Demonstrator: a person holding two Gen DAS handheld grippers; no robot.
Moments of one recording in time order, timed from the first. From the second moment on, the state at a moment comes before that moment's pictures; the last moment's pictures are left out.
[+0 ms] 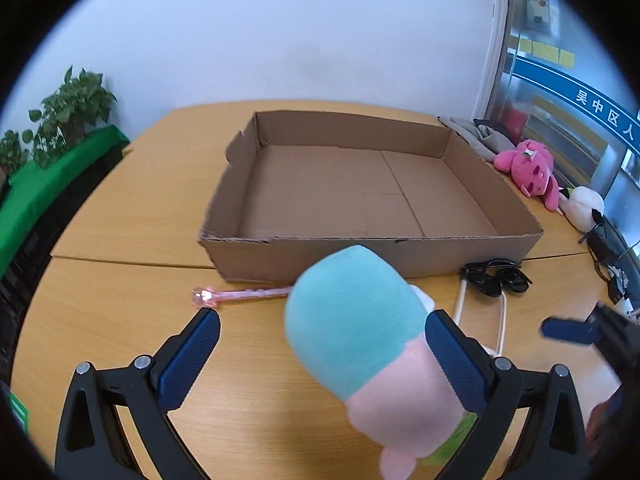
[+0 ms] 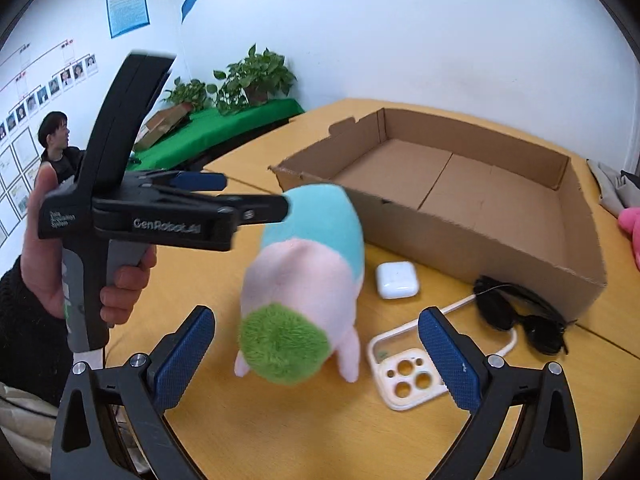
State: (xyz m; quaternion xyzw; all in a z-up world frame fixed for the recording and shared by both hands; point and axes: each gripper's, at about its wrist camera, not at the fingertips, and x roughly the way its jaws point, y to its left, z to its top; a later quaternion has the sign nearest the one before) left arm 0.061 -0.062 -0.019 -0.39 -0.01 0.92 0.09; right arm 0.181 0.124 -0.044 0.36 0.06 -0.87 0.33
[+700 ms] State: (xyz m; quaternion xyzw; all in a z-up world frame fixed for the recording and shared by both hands) left arm 0.029 -0.048 -0.063 -0.45 -0.05 0.88 0.12; right arm 0.133 0.086 -0.093 0.43 0.05 -0.84 0.33
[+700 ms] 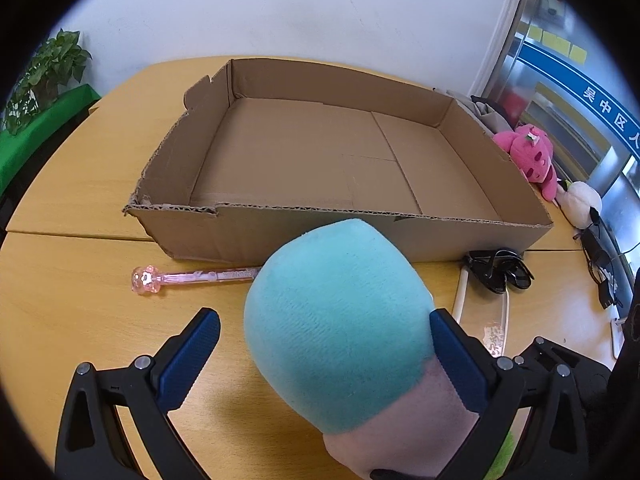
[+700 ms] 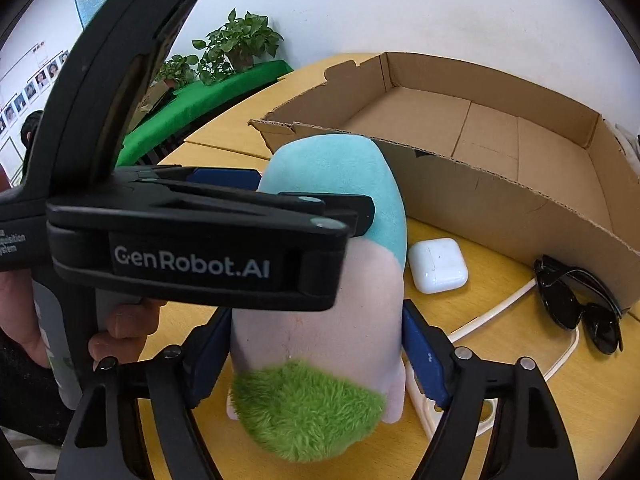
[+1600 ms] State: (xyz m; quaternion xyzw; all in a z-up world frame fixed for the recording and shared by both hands) left arm 0.040 -0.043 0.046 -0.37 -0.06 0.91 0.18; right arm 0.138 0.087 0.012 0.31 0.07 -0.89 0.33
